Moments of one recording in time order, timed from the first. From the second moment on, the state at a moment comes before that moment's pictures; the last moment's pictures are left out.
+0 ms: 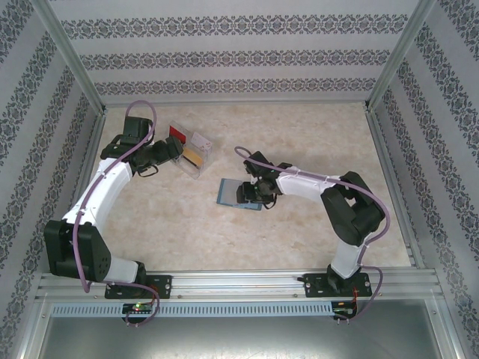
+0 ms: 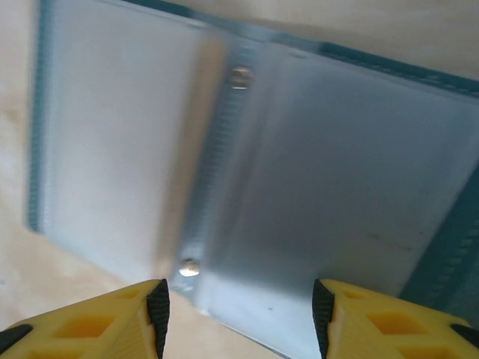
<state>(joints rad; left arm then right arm) -0.08 1.40 1.19 -0.68 0.14 -0.51 0.63 1.81 1.09 -0.49 -0.21 0.61</state>
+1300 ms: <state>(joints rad) -0.40 1.80 1.24 -0.55 0.45 -0.63 0.55 1.77 1.09 -0.56 -0.07 0.63</state>
